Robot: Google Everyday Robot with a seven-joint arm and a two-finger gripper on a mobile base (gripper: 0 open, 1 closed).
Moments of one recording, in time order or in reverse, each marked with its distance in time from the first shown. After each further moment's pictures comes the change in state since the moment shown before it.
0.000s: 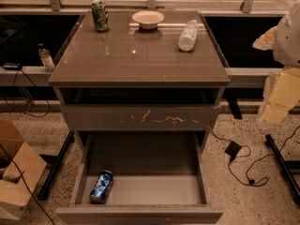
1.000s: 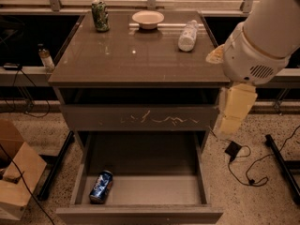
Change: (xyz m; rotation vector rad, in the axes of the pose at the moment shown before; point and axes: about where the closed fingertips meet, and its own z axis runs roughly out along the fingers) arm -0.062 0.021 0.048 -0.078 -0.085 -0.155
